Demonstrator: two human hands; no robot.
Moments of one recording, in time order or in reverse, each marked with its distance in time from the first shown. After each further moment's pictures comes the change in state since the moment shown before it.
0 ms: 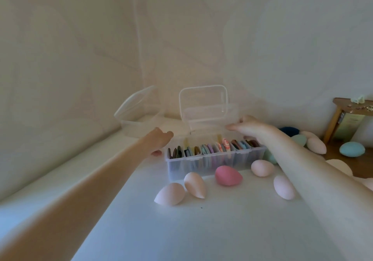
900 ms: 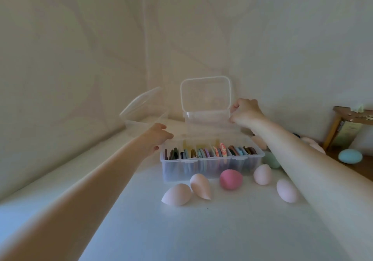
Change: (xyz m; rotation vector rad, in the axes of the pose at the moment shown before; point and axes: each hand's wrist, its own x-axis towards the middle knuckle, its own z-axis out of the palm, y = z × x) left_hand -0.002 -0.007 -0.016 -0.467 -0.093 0.025; right_hand -0.008 -0.046 -0.002 -0.099 0.272 -0.158
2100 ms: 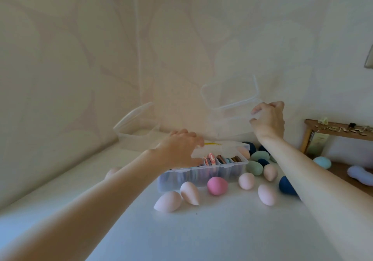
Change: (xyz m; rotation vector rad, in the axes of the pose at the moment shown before) left_hand -0.061 0.032 0.037 1.260 -0.016 0.953; right_hand -0.029 0.035 -0.051 -0.016 0.524 -0.023
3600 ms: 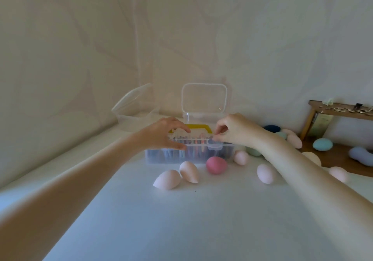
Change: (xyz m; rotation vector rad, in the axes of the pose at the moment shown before) left_hand -0.022 -0.038 0.021 -0.449 -0.087 -0.107; right_hand -0.058 -0.020 0.004 -0.185 -0.774 -0.423
